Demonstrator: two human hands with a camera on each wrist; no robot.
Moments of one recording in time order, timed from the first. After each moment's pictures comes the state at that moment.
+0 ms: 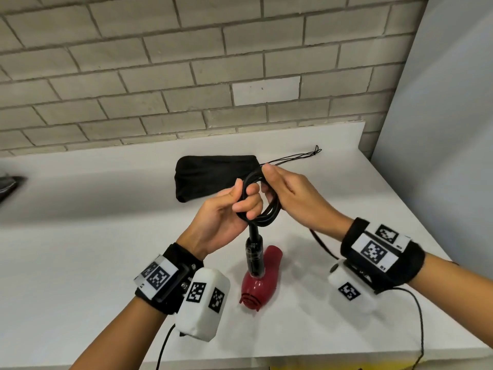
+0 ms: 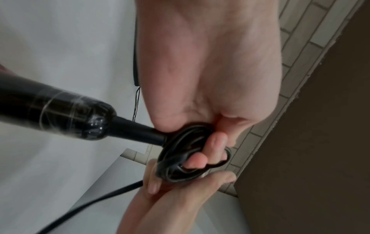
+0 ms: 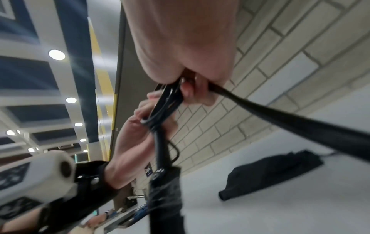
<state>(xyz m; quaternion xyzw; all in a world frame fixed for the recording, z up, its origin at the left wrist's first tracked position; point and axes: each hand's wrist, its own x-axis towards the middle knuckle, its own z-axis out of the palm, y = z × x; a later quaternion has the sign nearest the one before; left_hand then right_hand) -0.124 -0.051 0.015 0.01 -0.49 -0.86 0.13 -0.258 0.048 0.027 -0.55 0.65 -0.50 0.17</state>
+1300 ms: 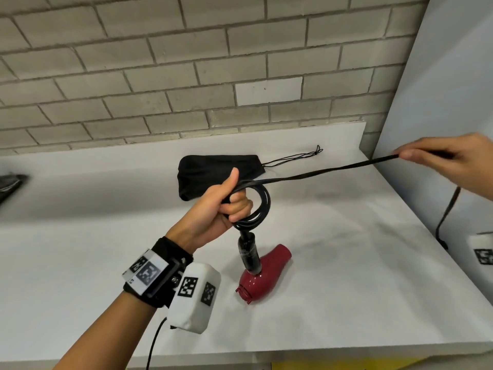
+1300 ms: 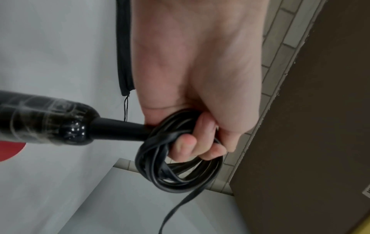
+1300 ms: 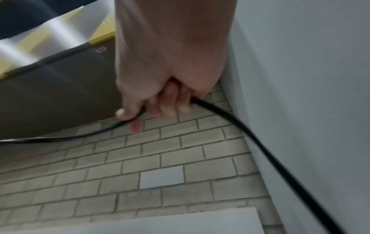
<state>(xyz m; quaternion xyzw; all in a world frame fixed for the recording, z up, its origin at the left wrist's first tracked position) -0.104 -0.060 0.026 0.11 -0.57 -0.80 0.15 -0.403 0.190 0.071 -0.54 0.78 -0.30 -0.07</state>
